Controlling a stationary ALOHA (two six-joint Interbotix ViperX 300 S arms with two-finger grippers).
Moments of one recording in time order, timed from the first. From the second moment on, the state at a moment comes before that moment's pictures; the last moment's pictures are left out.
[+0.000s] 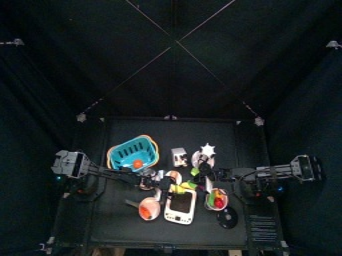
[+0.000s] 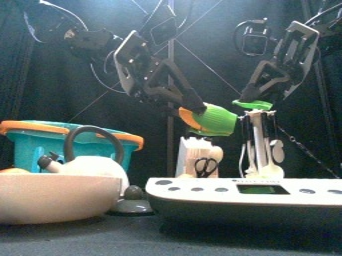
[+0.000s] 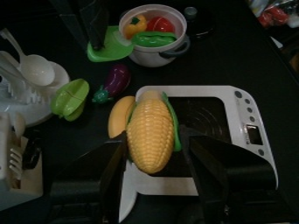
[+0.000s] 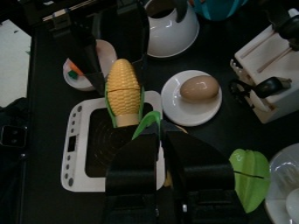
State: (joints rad) left arm -0.07 0.08 0.59 0.09 -0.18 0.00; right arm -0.02 -0.49 0.97 0.26 0.07 0.04
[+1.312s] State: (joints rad) left arm -0.07 0.05 0.62 0.09 -0.25 0.00; right arm -0.29 -0.68 1.20 0.20 0.33 0.04
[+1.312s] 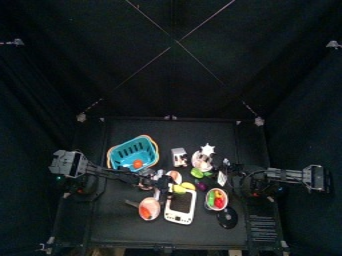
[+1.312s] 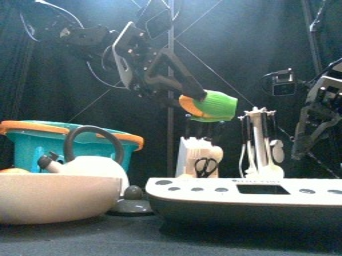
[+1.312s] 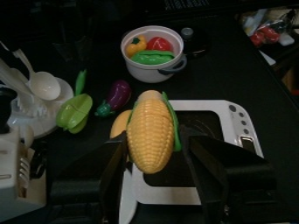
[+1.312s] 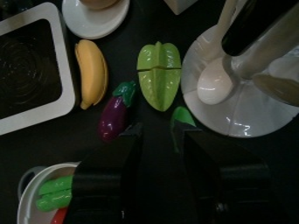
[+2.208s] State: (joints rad) left arm -0.06 0.05 0.61 -0.49 -0.38 0.00; right arm 0.01 -0.65 1.10 -0.06 -0.11 0.04
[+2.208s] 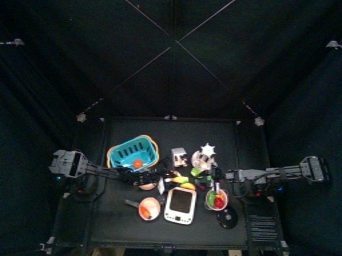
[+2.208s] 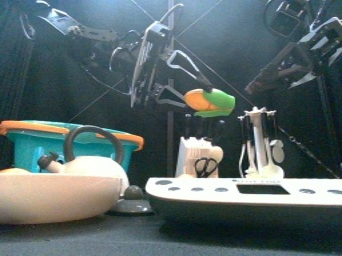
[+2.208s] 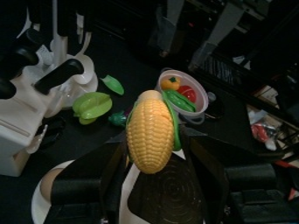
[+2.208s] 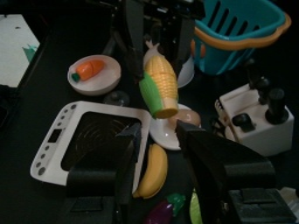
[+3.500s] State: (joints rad) left arm -0.07 0.08 0.55 -0.65 -0.44 -0.17; right arm -0.01 -0.42 0.97 -0.20 -0.15 0.03
